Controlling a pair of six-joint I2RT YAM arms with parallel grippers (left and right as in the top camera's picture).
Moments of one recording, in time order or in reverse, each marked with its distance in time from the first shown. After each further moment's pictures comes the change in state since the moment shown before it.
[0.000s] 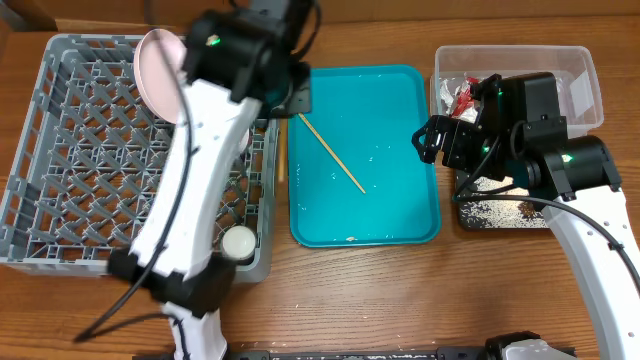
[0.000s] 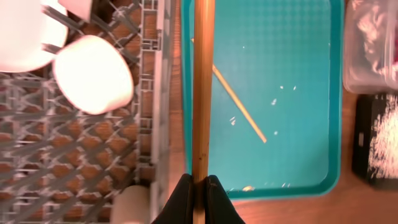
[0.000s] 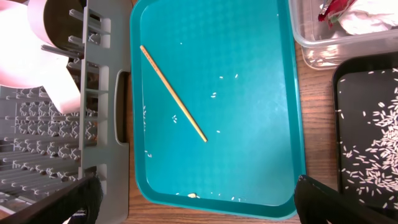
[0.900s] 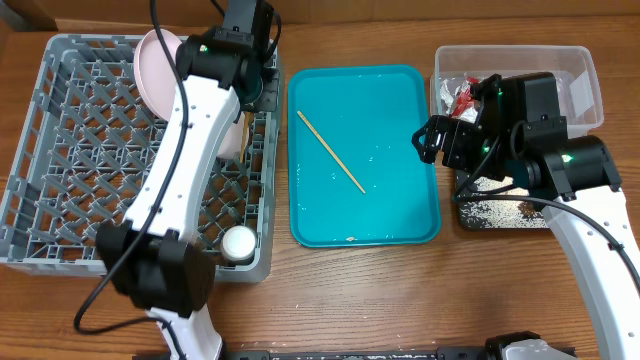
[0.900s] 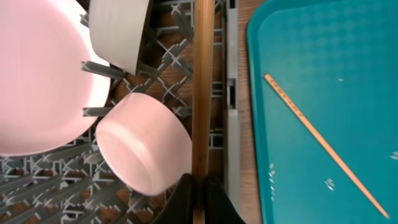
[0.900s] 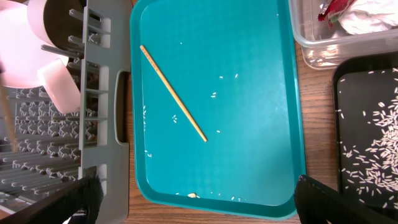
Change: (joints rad) left arm 0.166 -0.008 -0.489 0.510 -0.104 0.271; right arm 0.000 0.000 0.000 0.000 0.000 0.000
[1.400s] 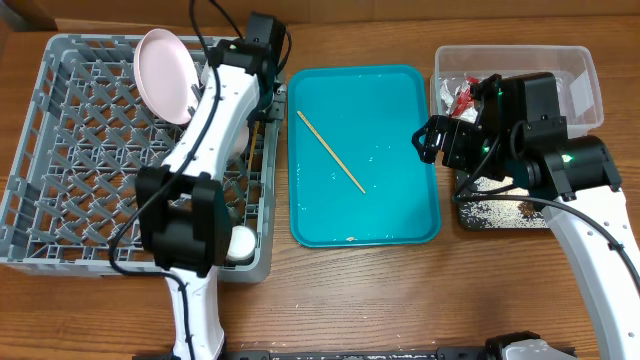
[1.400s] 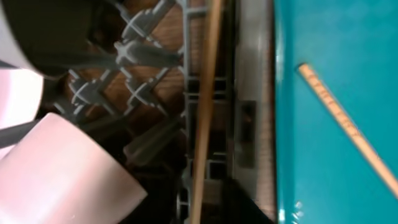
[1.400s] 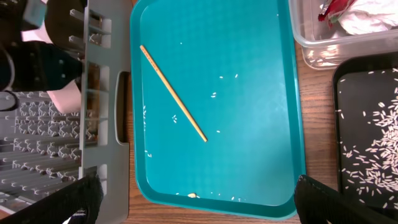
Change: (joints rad) left arm 0.010 0.235 -0.005 0.071 -0.008 -0.014; right arm 0.000 0.000 0.000 0.000 0.000 0.000
